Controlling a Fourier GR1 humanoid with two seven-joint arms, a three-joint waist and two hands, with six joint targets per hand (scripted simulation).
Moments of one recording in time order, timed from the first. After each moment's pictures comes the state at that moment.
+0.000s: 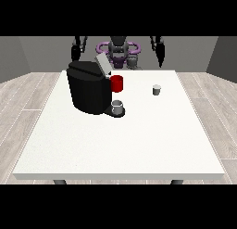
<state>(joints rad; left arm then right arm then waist) 0.02 0.08 -0.01 -1.59 0.02 0.03 0.00 -0.02 -0.09 -0.01 -1.58 0.01 -0.03 0.01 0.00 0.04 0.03</state>
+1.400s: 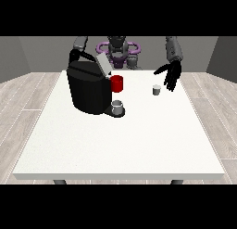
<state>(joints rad) -0.33 0.54 0.05 -1.11 -0.33 -0.24 -0.17 -0.17 -0.04 0.06 -1.58 0.18 -0.15 0.03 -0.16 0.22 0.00</state>
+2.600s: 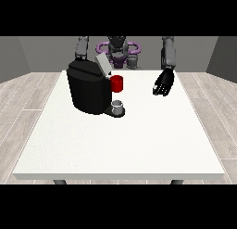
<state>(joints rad) -0.51 0.47 -0.12 -0.82 -0.77 -0.04 -0.23 -0.26 -0.01 0.04 -1.34 0.16 -0.15 0.00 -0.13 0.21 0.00</state>
